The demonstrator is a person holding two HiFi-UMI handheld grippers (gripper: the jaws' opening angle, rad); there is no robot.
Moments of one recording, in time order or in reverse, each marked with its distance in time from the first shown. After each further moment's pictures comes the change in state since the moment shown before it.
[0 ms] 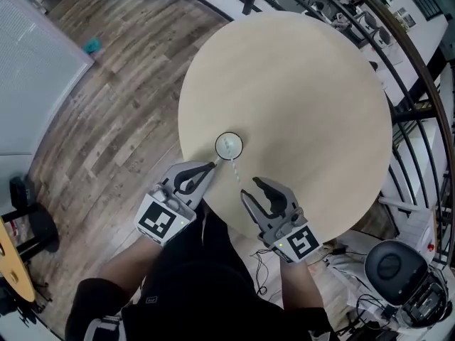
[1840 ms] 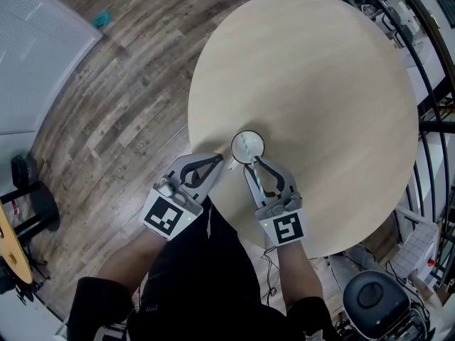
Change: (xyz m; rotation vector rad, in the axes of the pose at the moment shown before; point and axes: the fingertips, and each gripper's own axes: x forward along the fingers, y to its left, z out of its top) left arm 0.025 0.046 -0.069 0.037 0.052 0.051; right arm 0.082 -0.053 -0.089 -0.173 0.038 -0.085
